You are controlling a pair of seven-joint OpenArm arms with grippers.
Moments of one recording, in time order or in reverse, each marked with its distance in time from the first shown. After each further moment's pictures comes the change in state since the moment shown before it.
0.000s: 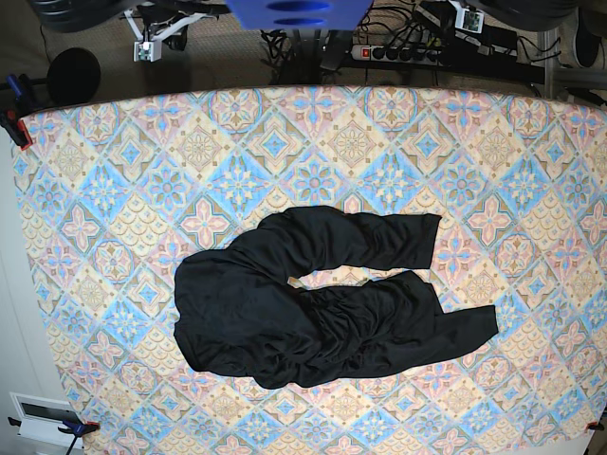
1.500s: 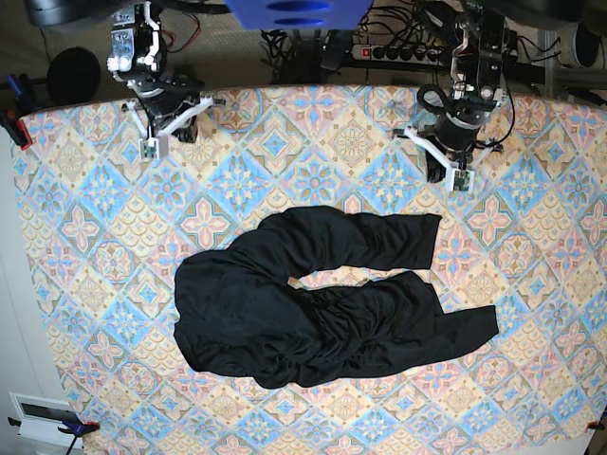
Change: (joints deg) left arm -42.2 6.9 -0.6 7.5 -0.2 0.1 36.4; right arm 24.3 -0.2 -0.3 8.7 0.0 -0.2 -24.0
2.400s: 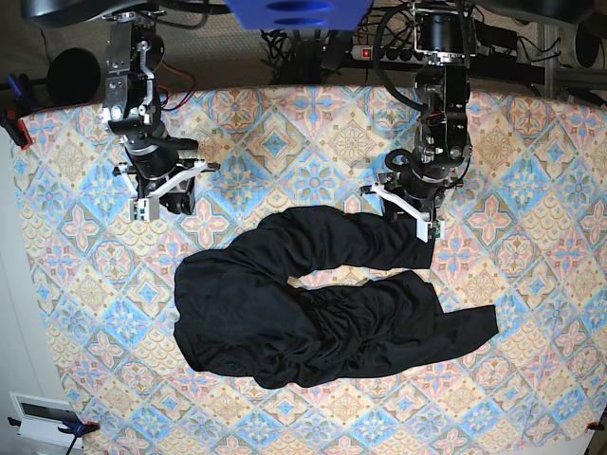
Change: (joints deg) left arm -17.8 12.0 -1.0 -17.6 -2.7 0.2 4.4; right arm 13.3 0.0 -0.2 -0.4 0.0 0.0 -0.5
